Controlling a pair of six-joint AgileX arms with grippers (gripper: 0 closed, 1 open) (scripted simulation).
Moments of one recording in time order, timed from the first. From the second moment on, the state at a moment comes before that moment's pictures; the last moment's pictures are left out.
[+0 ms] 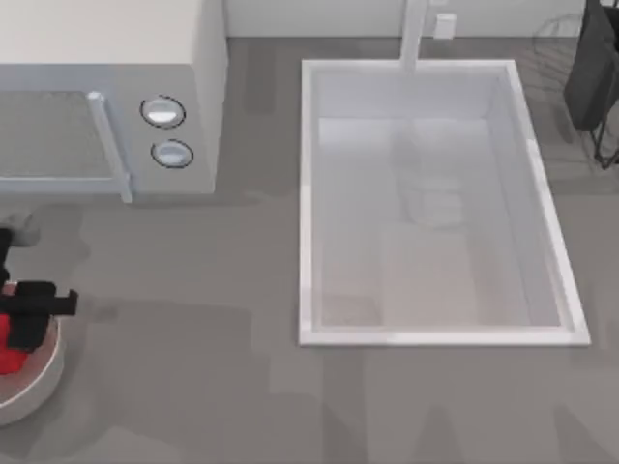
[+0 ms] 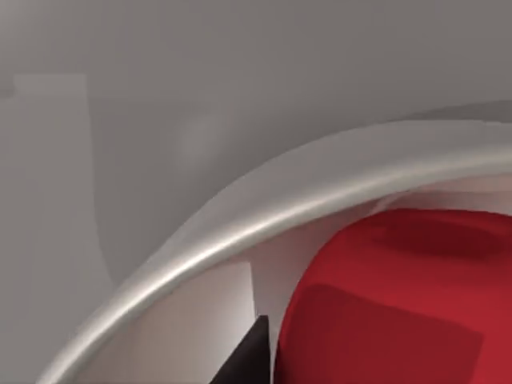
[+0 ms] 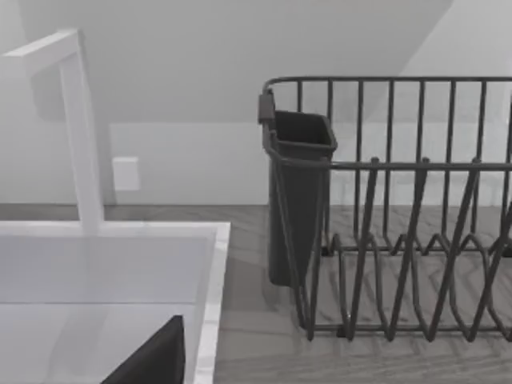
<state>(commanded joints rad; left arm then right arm) 0.03 1.62 0.86 -0.75 -0.01 0.07 0.00 0.00 0.00 0.00 0.00 0.00</state>
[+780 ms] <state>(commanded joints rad) 0.02 1.63 1.71 -1.61 -0.01 0.06 0.00 0.00 0.00 0.00 0.00 0.00</state>
